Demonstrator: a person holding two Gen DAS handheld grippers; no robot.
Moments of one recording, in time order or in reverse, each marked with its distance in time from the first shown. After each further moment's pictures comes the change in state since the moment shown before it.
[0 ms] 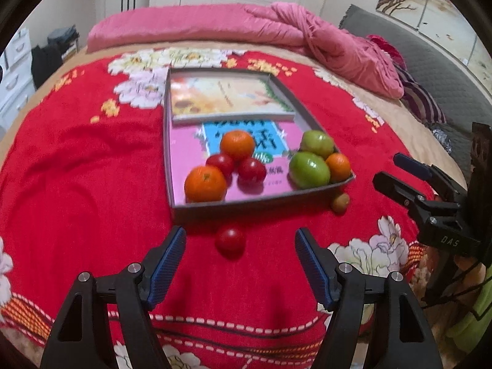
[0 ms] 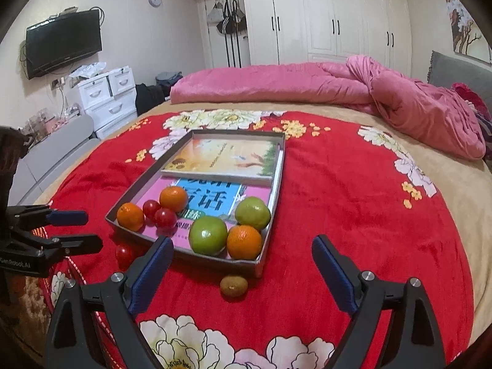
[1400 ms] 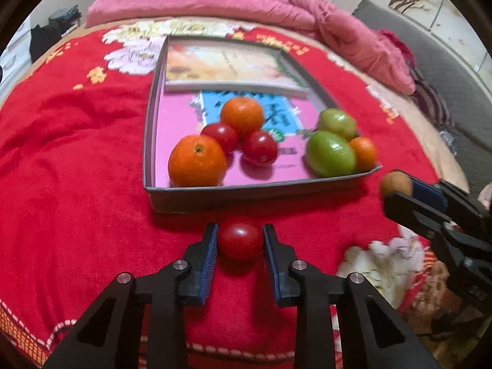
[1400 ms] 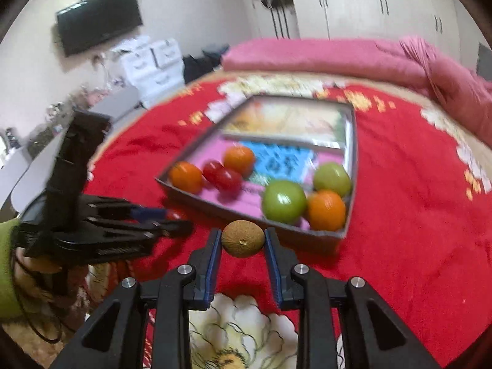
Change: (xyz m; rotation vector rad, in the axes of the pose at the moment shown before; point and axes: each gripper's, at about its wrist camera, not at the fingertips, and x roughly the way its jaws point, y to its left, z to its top) left arm 0.043 0.001 -0.002 -0.042 0.043 -0.018; right arm 0.020 0.039 -0.017 -0.076 0.104 0.247
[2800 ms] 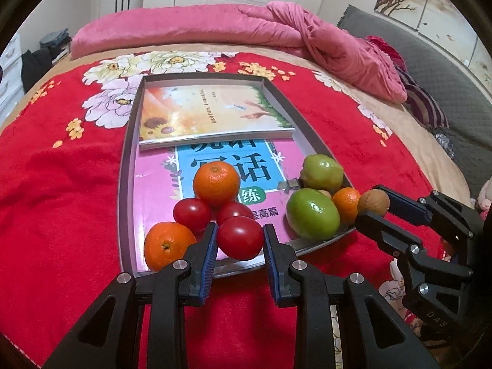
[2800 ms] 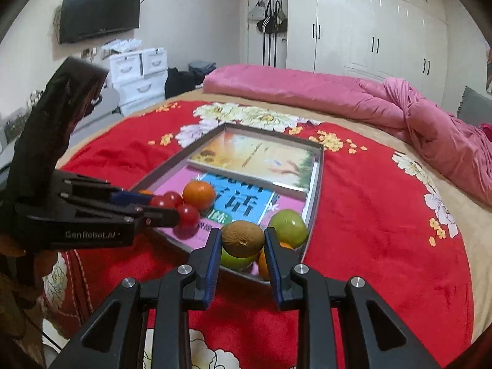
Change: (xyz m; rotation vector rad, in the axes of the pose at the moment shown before) left arm 0.012 -0.022 0.045 0.061 -0.065 0.007; right arm 0.004 -0.009 0.021 -0.109 -0.084 -0.191
